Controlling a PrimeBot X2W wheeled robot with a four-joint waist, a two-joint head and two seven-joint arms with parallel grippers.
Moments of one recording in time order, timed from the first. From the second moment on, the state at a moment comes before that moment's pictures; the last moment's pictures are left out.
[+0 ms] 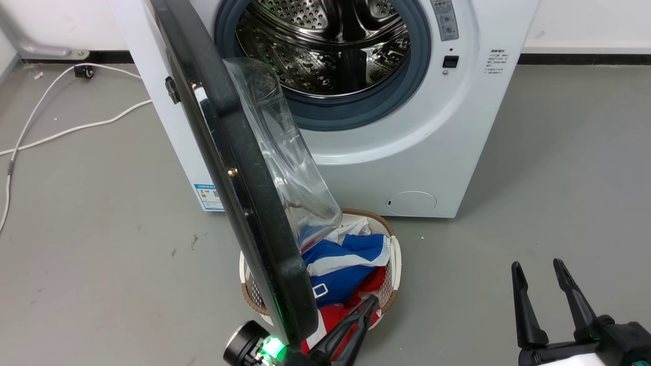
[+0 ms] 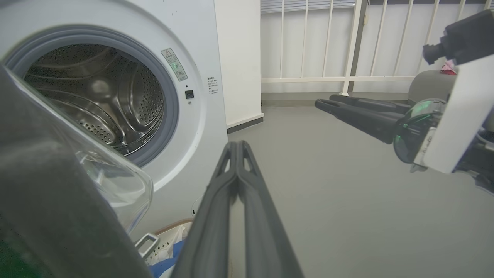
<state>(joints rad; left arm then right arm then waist) 0.06 0.10 -0.55 -0.08 -0.01 -0.11 -0.26 0.15 -0.05 -0.01 -0.03 0.13 0.13 -0.26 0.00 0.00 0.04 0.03</state>
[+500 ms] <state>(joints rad) 0.06 0.09 -0.45 -0.07 -0.05 -0.02 -0.26 0.15 -0.05 -0.01 -0.02 0.13 0.13 -0.26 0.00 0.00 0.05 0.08</state>
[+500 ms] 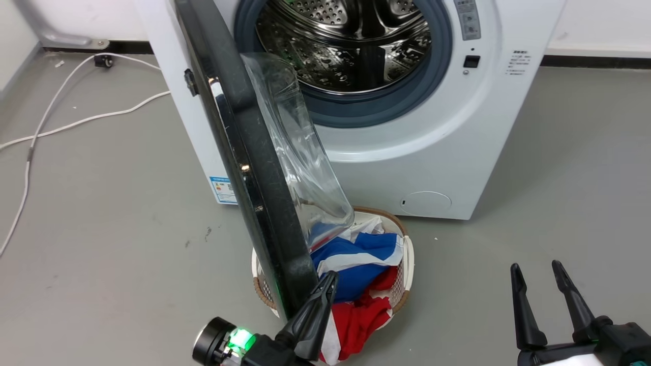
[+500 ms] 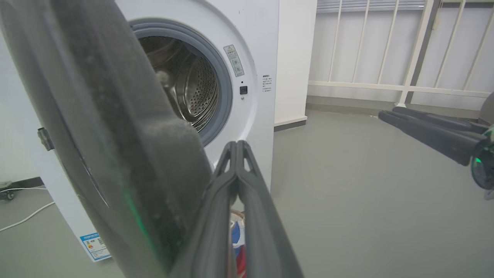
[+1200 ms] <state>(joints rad) 0.17 0.14 -0.28 -0.13 -0.08 0.08 -0.27 0.16 -0.05 -0.01 -0.01 0.14 0.13 -0.26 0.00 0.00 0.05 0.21</state>
